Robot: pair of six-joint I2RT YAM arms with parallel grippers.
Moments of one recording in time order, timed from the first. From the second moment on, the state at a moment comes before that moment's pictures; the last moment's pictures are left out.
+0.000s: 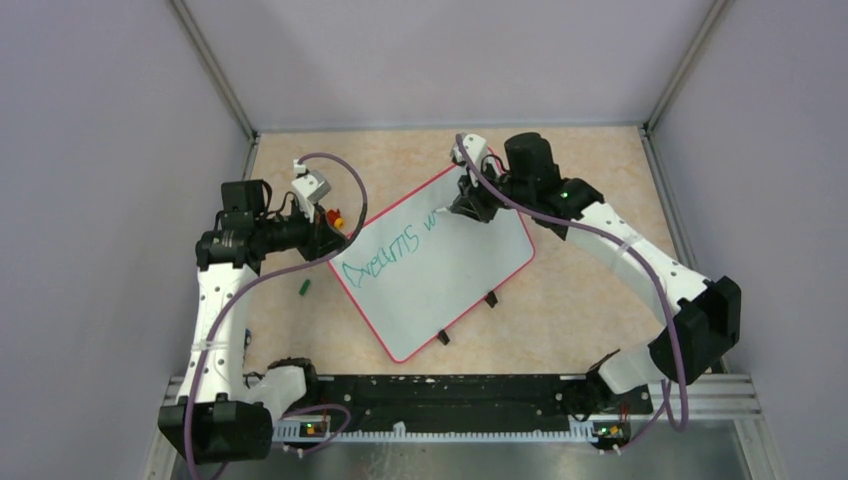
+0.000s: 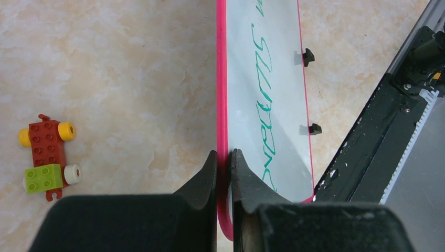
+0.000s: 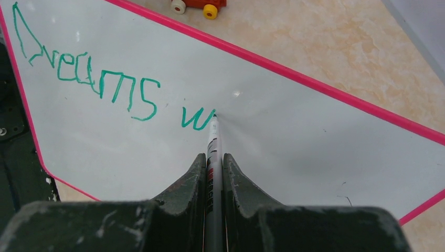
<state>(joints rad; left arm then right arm) 0.08 1.05 1.13 -0.90 0.91 0.47 0.62 1.45 1.36 -0.41 -0.44 -0.27</state>
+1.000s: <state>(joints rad) 0.07 1.04 1.13 -0.90 0.91 0.47 0.56 1.44 1.32 -0.43 -0.48 -0.27</state>
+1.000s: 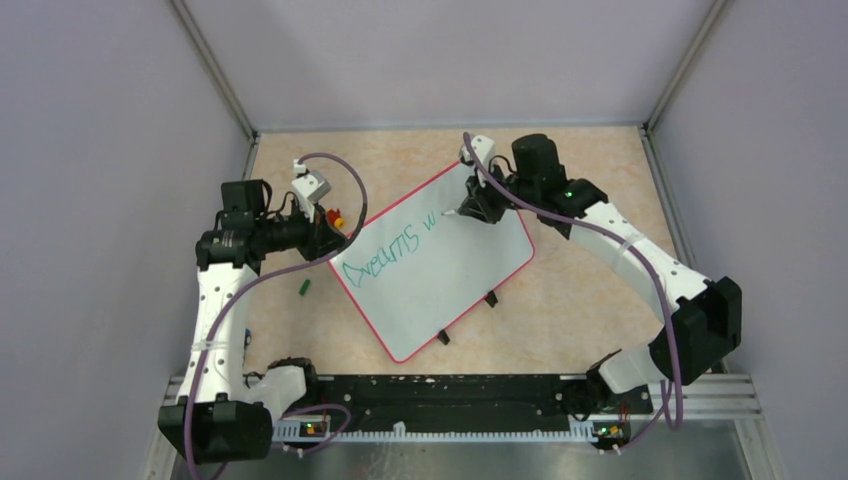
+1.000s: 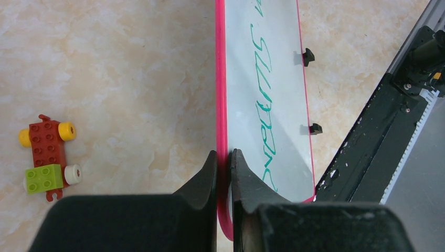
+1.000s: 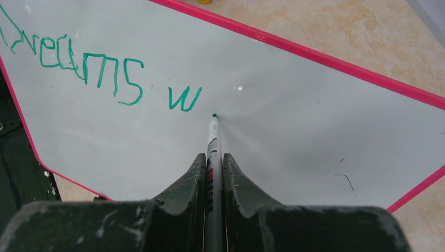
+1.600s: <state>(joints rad) 0.07 1.04 1.13 -0.90 0.91 0.47 0.59 1.46 1.34 -0.43 -0.48 -0.27</state>
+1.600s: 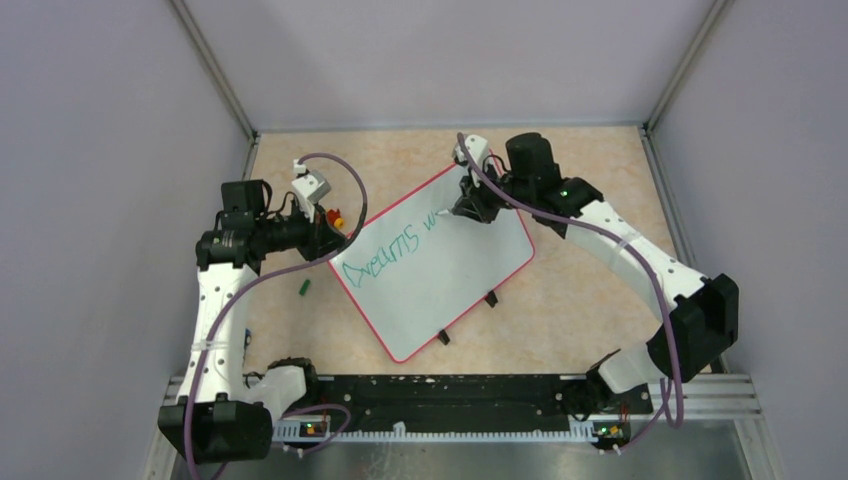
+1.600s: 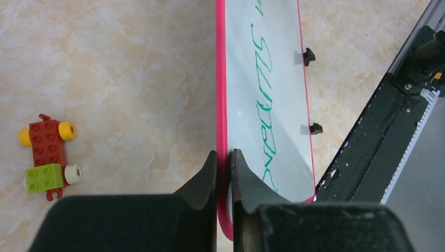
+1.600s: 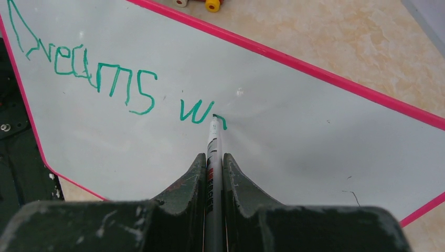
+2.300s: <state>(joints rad) 0.07 1.04 1.13 -0.90 0.90 0.47 0.58 1.43 1.28 -0.41 -0.48 -0.29</state>
